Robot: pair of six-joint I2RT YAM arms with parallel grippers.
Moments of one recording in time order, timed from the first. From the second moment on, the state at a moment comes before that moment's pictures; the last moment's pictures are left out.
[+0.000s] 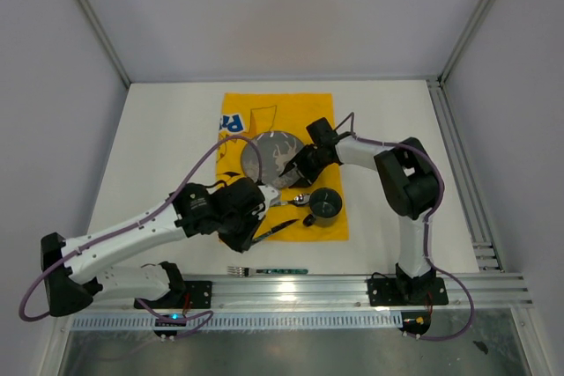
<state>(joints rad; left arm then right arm) -1.08 1.13 1.07 -1.09 0.02 -0.37 0.51 2.02 1.27 -0.37 -0.43 1.28</state>
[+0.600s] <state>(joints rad) -1.08 1.23 1.07 -1.08 0.05 -0.33 0.51 2.03 1.28 -0.37 -0.43 1.28</state>
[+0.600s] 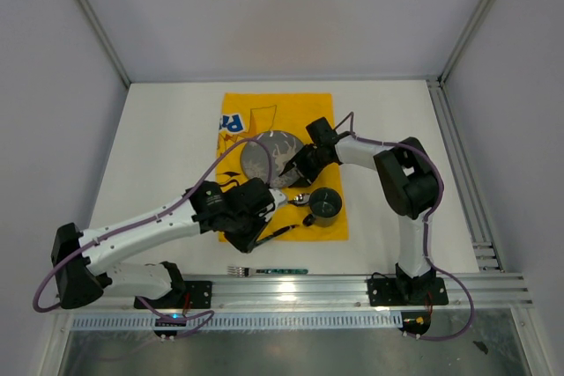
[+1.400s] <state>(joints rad) -1.09 1.39 1.11 -1.05 -0.05 -0.42 0.51 2.03 1.27 -0.36 -0.44 1.23</state>
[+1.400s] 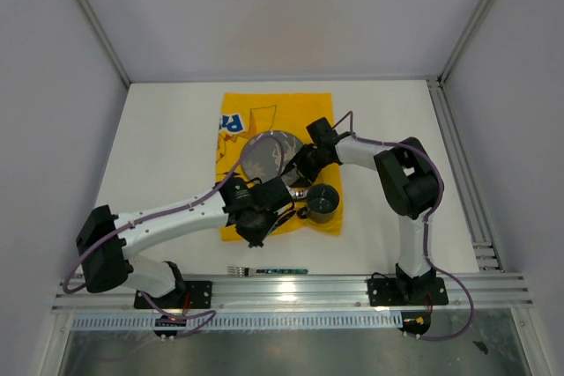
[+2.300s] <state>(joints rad) -1.09 1.45 1.21 -1.13 -0.15 -0.45 0.50 2.04 1.28 -0.36 -0.45 1.21</state>
